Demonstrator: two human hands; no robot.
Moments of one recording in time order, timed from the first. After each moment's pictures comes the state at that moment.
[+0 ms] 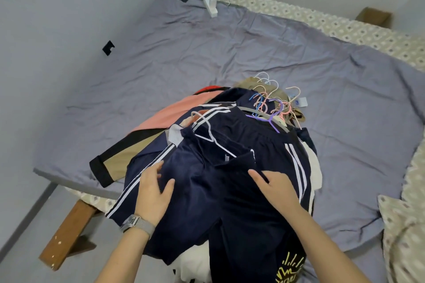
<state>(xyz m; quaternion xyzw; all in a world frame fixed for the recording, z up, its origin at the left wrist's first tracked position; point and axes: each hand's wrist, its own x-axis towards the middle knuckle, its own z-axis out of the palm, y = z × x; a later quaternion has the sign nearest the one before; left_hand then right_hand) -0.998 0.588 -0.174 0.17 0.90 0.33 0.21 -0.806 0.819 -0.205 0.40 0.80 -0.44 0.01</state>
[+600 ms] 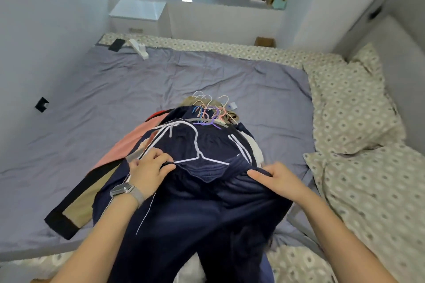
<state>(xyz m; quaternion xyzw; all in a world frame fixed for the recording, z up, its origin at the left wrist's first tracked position) -0.980 0.627 -0.103 0.52 0.82 0.17 0.17 -0.672 0.764 -0.073 0.45 0.76 -0.47 -0.03</state>
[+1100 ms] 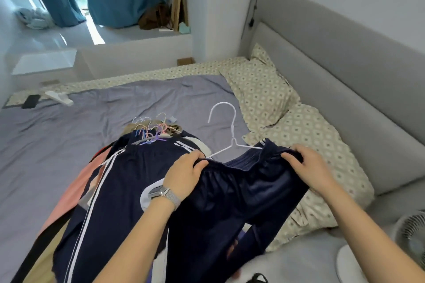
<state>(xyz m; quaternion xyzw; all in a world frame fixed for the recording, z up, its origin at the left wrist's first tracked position) -0.795 0.629 -0.018 0.70 0.61 0.25 0.26 -0.471 0.646 -0.010 0.67 0.66 -0.21 -0.25</state>
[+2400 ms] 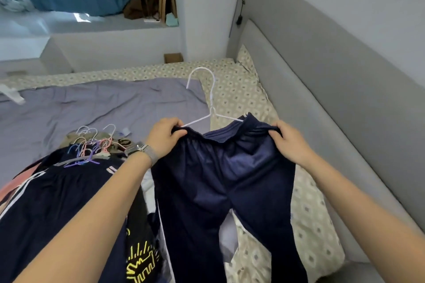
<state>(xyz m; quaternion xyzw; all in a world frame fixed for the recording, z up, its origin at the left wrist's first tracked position) -0.573 0.923 -0.005 0.69 0.65 0.25 0.21 -0.245 0.947 0.005 0.61 0.72 -0.25 -0.21</state>
